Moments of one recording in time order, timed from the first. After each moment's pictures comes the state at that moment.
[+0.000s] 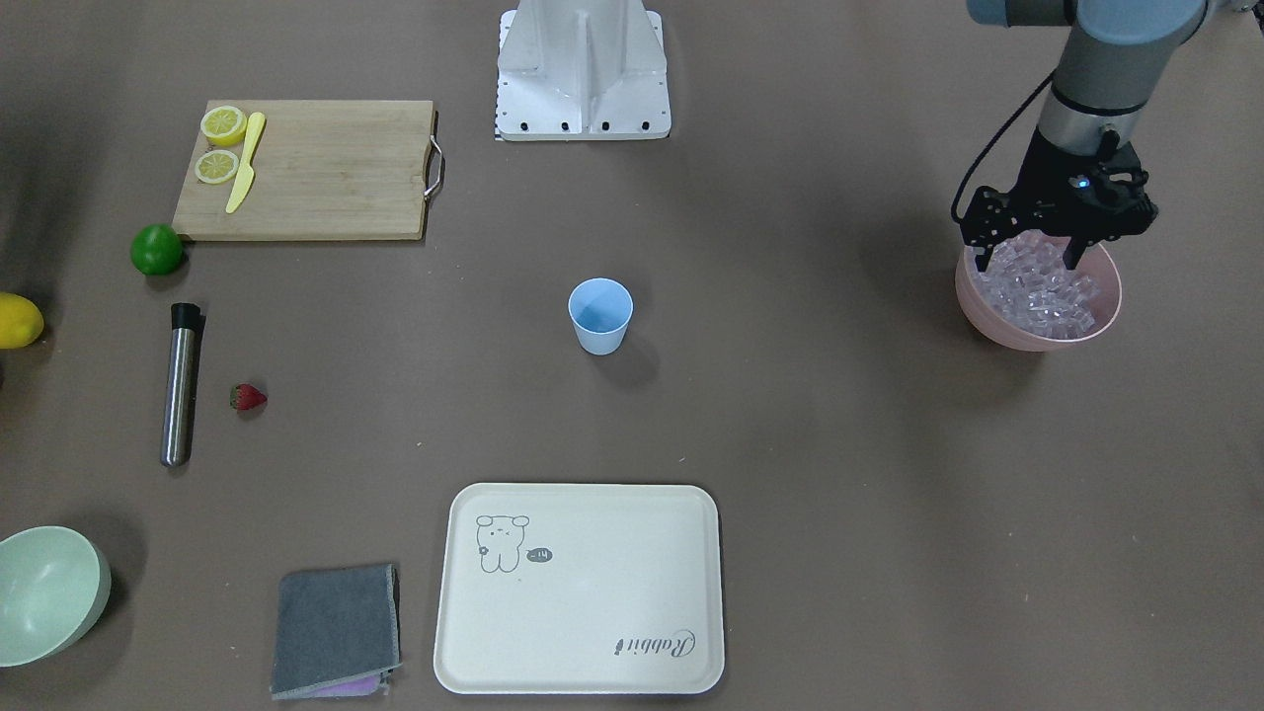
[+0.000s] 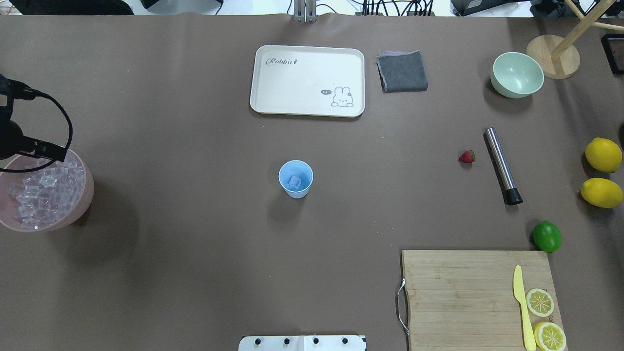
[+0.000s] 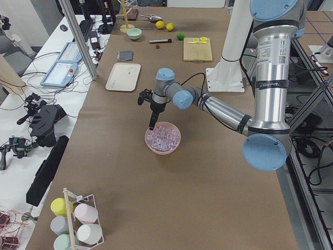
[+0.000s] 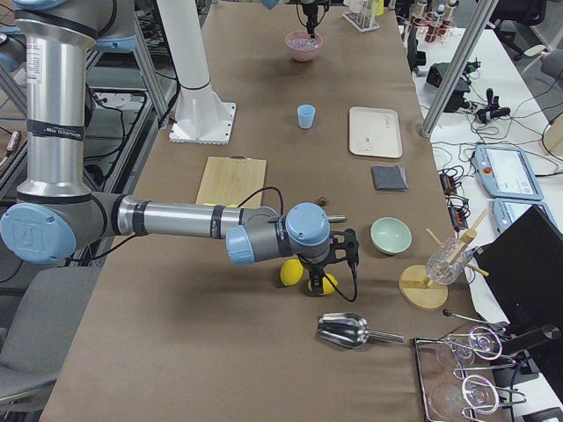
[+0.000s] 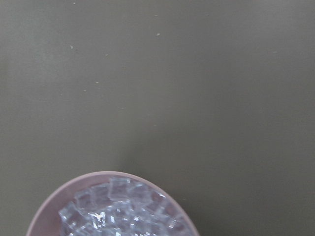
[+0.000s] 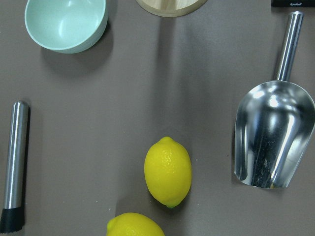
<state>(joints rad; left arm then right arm) -0.93 -1.52 -2.00 -1.77 -1.87 -0.65 1.56 -1.67 1.64 -1.27 2.48 0.13</state>
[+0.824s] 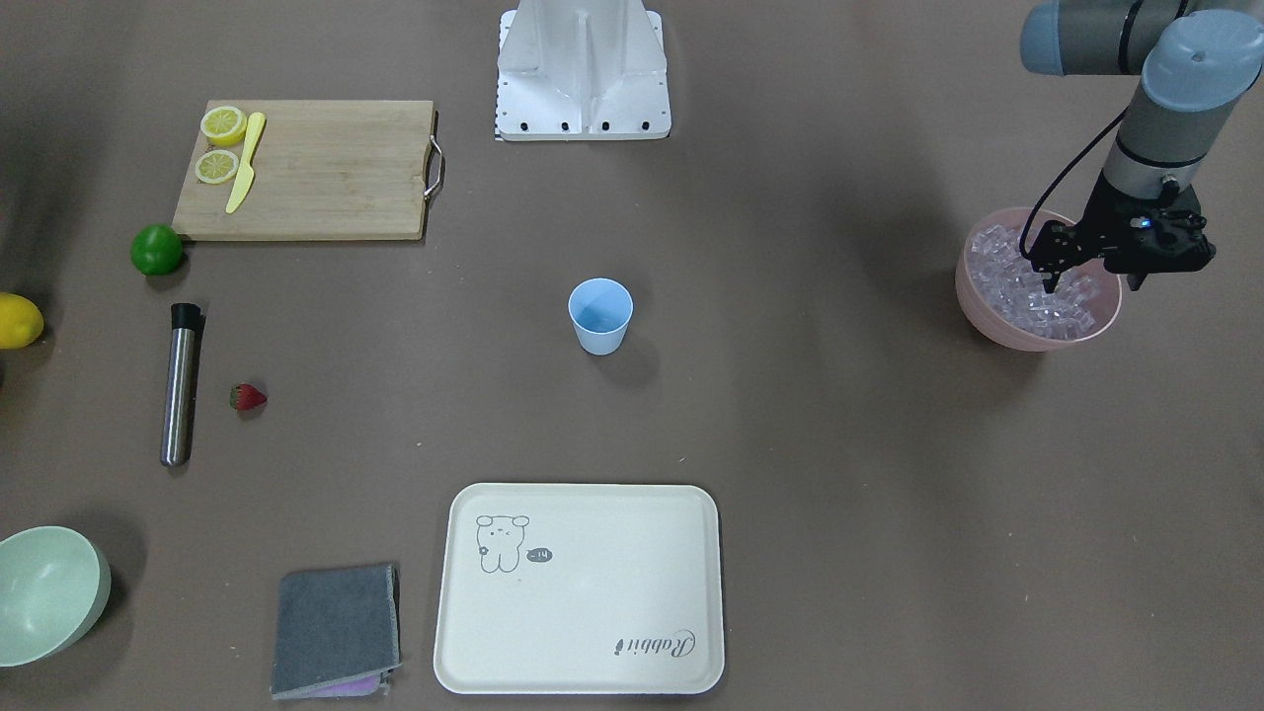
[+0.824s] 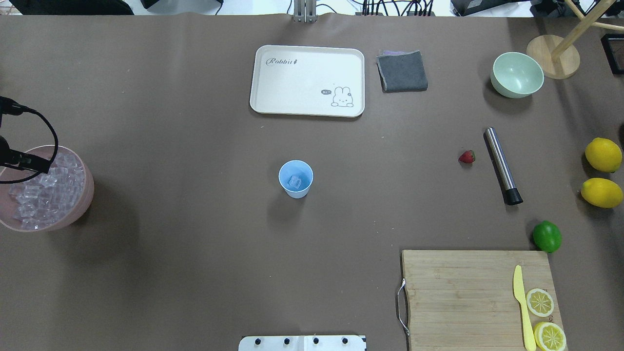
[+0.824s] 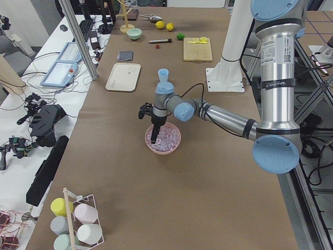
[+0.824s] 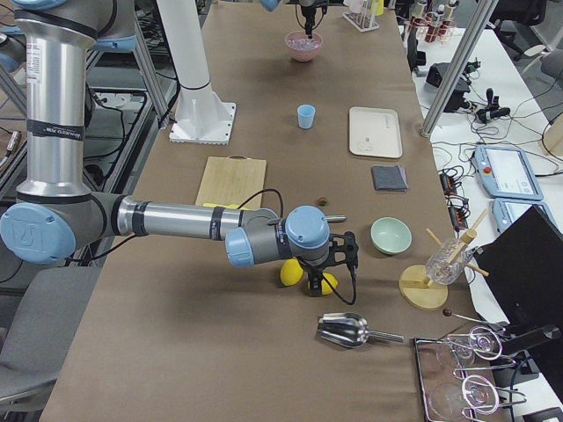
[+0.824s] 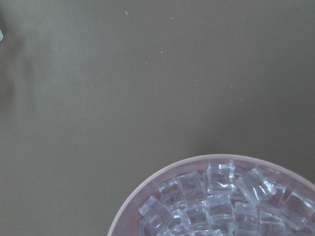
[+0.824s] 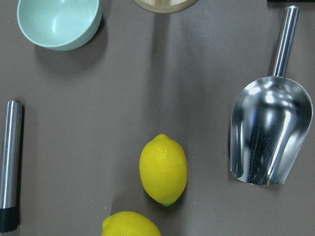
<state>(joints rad) -0.93 -1.48 -1.93 -1.80 -1.87 -0.64 1.56 -1.67 1.63 -1.27 2.47 0.13</state>
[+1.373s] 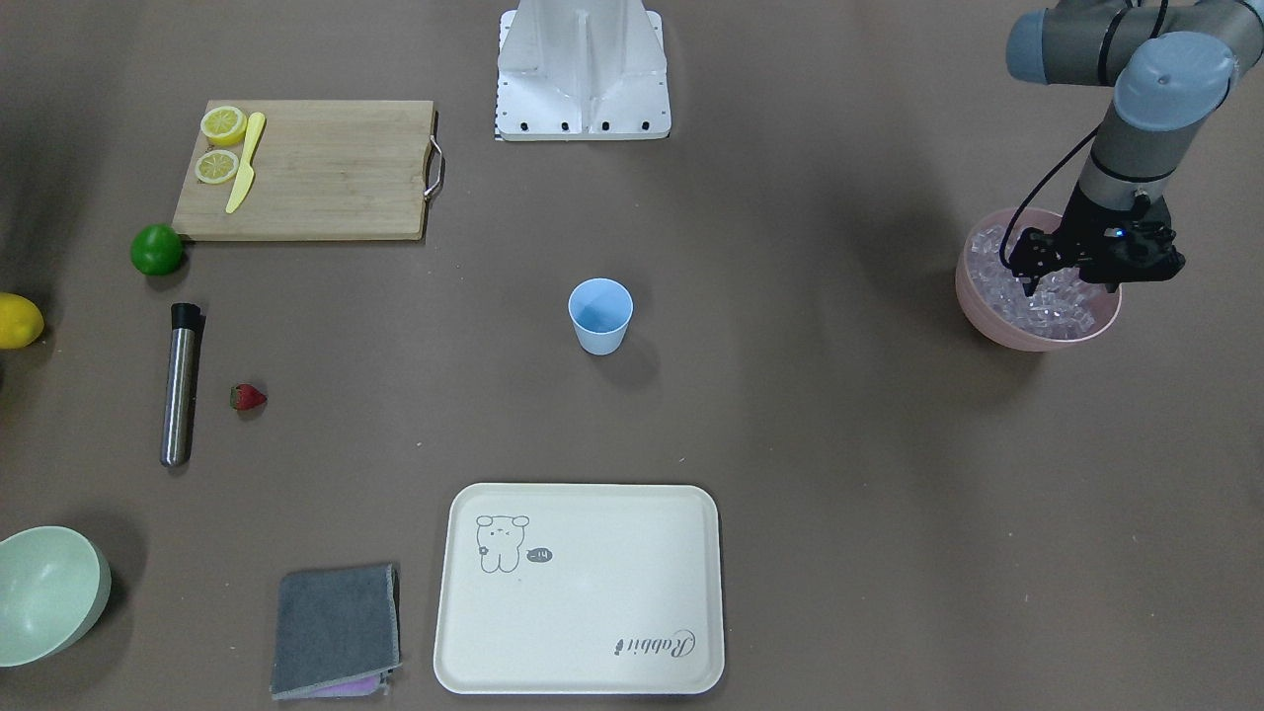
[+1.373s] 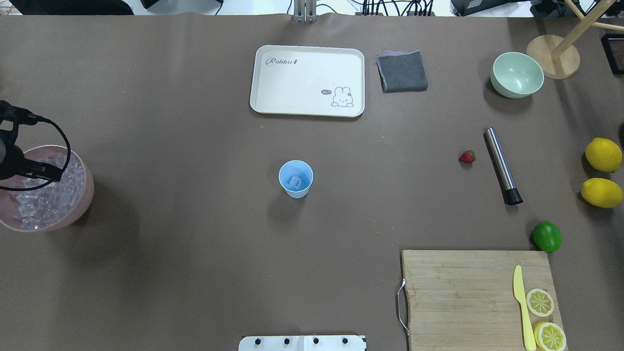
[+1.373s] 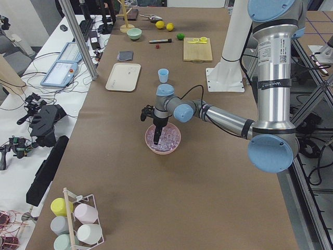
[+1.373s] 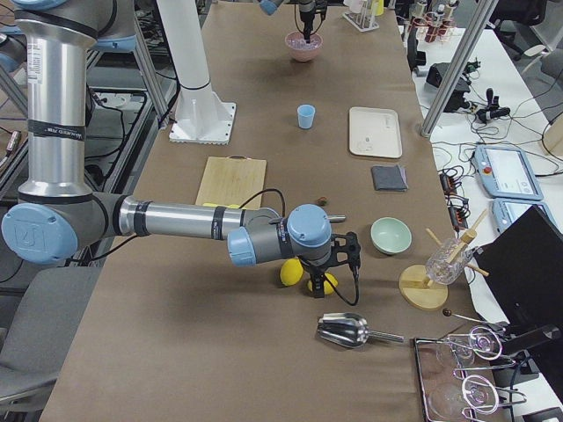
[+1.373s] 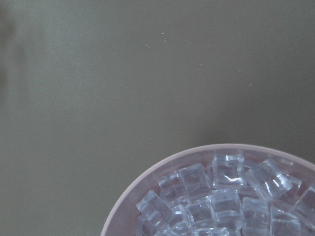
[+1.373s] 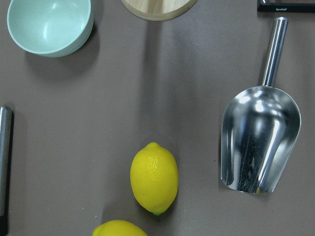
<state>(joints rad) -0.88 -1.49 -1.91 -1.80 -1.87 -0.70 1.56 -1.65 1.61 -1.27 2.44 0.13</state>
